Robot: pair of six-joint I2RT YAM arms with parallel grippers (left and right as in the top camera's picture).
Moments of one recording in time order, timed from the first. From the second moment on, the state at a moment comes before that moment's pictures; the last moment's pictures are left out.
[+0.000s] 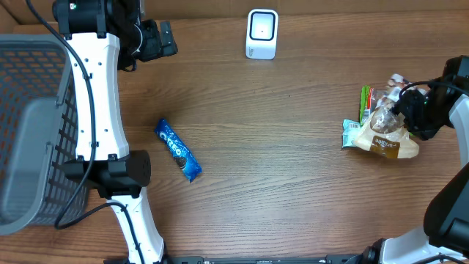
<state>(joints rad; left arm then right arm) 0.01 2.18 2.66 -1.69 0.13 -0.24 -0.36 1.76 1.35 -0.95 -0.22 0.37</state>
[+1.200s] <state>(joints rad) 0.01 2.18 2.66 -1.69 0.13 -0.24 0.27 1.88 1.74 -0.85 -0.66 0.28</state>
